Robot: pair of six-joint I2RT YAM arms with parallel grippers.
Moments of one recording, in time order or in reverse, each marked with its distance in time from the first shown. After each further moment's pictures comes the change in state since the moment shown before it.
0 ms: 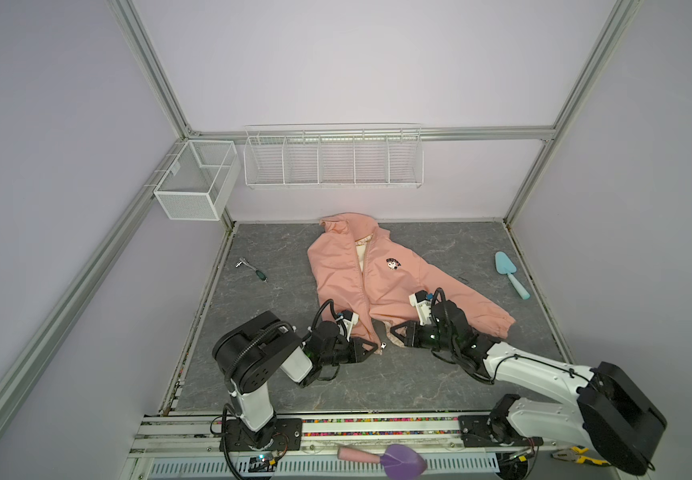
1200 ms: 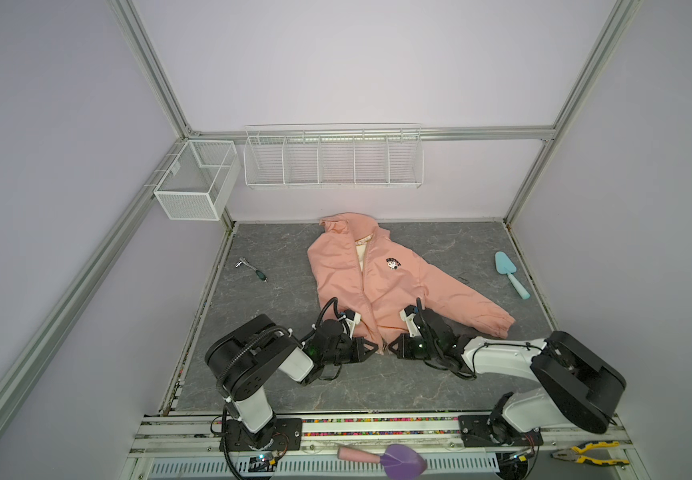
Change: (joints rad) left arm -0.020 -0.061 0.029 -0.139 -0.034 0.000; right arm 0.070 0.276 0.006 0.005 0.061 -0.012
